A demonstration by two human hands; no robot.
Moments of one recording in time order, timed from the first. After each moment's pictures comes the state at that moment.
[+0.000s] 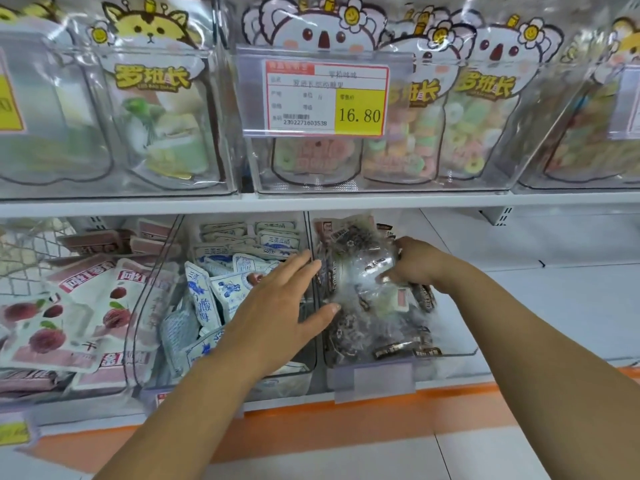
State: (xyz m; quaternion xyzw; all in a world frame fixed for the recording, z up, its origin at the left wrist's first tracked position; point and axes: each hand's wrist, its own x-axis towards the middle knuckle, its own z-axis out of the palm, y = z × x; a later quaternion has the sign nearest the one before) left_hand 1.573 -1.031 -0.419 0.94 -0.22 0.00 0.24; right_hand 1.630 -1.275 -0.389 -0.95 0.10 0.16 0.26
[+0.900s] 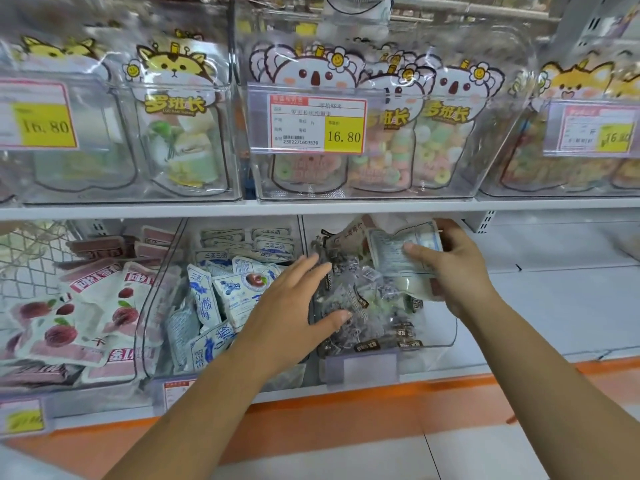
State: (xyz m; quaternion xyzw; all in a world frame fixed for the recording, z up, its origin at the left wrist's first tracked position) left_hand 1.554 -1.046 -0.409 0.93 -0.24 0.01 0.29; right_hand 1.563 -1.291 -0.373 -0.74 0.10 -0.15 0.65
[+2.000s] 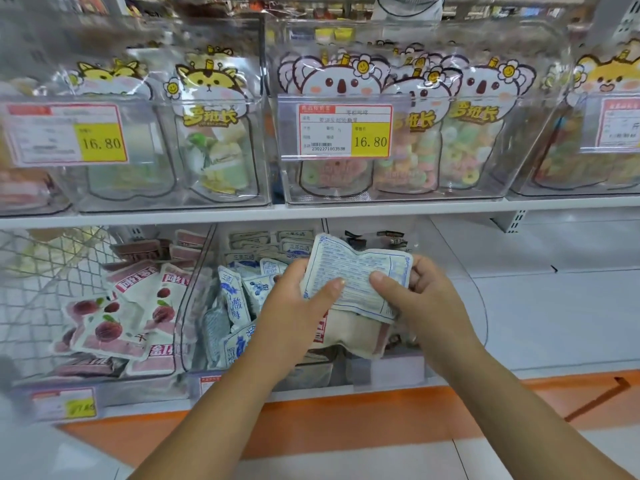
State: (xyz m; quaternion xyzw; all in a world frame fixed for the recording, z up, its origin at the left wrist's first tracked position) left_hand 1.529 -1.042 -0.380 0.76 -0.08 -0.02 0.64; right_hand 1.512 -1.210 -0.372 -0.67 0.06 -0.06 0.74
